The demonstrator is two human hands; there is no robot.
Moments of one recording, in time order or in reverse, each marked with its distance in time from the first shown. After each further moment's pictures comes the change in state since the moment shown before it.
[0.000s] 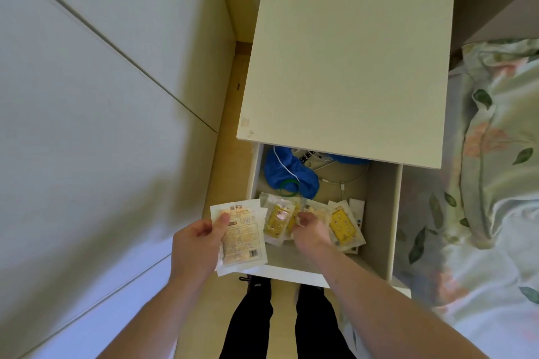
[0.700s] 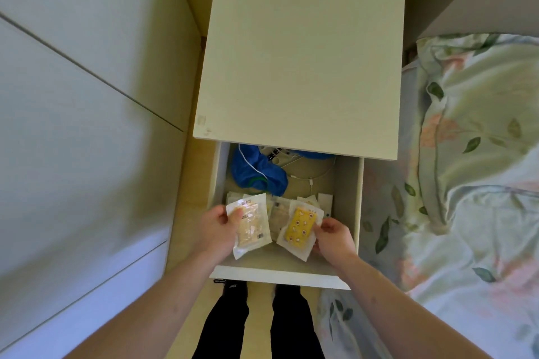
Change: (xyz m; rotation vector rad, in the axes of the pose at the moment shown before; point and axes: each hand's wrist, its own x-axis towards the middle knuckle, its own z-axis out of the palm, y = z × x) left_hand 0.011 0.017 0.092 0.332 -0.181 0.119; right_hand 0.016 0.082 -0.083 0.309 0.128 0.019
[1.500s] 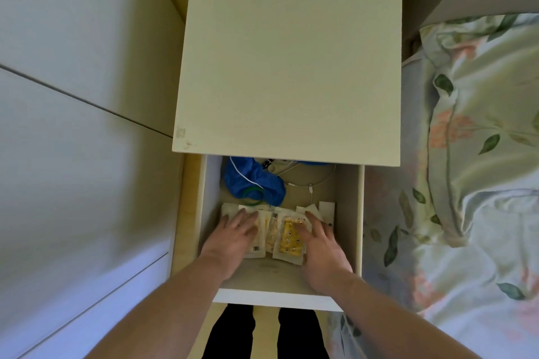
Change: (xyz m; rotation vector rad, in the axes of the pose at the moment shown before) left_hand 0.064 -0.029 0.049 1.350 -0.358 0.635; right_hand 0.017 -0.003 0.006 -0.993 -0.183 -0.443
